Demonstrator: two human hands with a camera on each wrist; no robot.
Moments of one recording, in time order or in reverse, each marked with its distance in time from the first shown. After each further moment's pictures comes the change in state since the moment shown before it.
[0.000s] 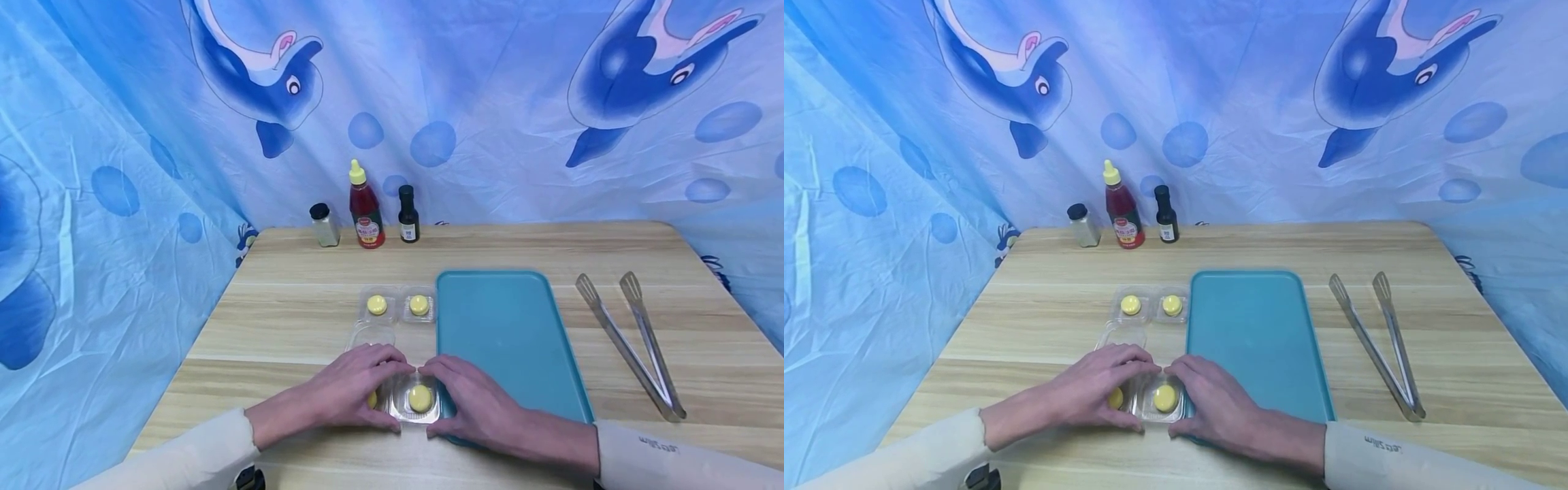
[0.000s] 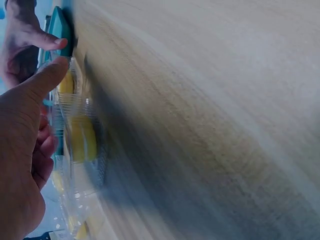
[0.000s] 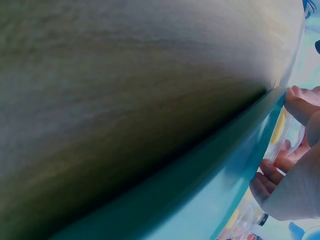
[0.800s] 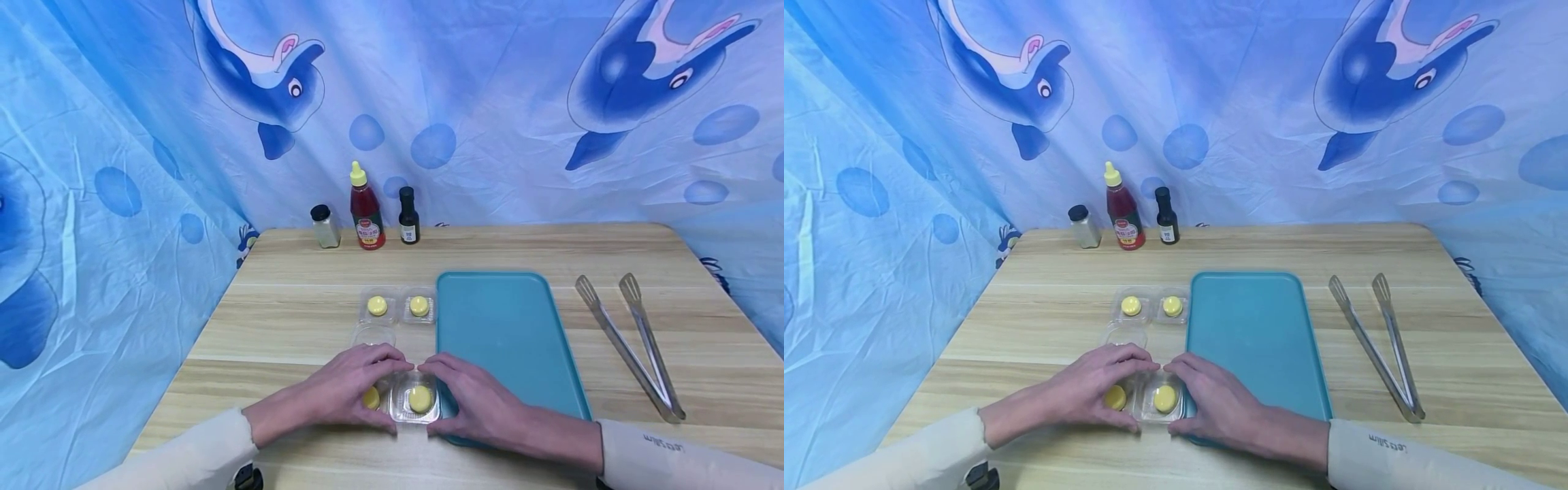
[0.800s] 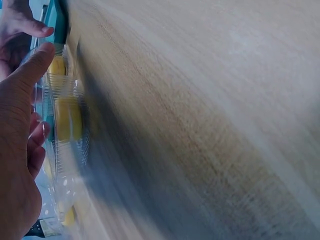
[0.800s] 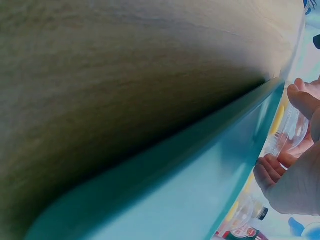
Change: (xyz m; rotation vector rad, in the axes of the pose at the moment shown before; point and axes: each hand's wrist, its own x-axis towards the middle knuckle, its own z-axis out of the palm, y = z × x) left_hand -0.005 -0.009 0.001 -0.058 0.048 0.041; right_hand 0.004 0.000 -0.008 0.038 -0.047 0.009
